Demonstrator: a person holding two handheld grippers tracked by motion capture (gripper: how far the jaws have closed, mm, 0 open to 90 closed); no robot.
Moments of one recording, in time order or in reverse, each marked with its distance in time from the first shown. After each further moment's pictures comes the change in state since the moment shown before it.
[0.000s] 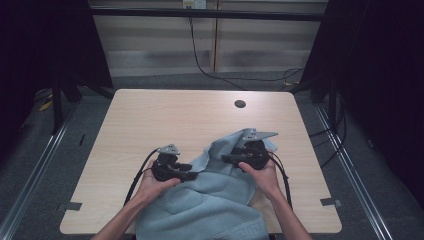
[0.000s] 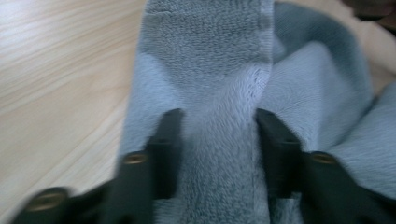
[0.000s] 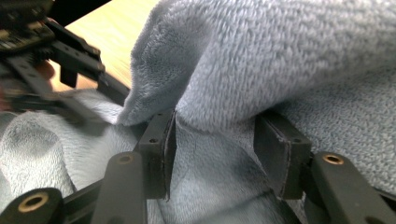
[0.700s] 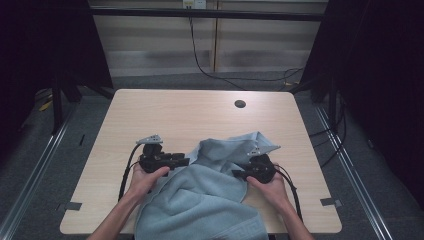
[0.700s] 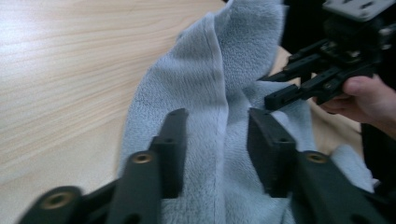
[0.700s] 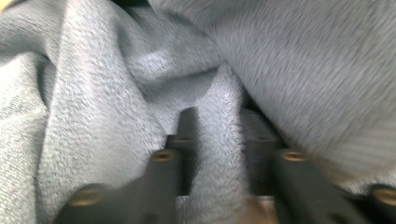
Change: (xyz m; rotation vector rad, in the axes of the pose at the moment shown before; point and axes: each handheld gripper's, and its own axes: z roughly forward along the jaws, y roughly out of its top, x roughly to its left) left arm 0.014 0.013 -0.027 -0.159 -0.042 -0.124; right arm -0.003 -0.045 -0.009 0.135 -0.034 -0.010
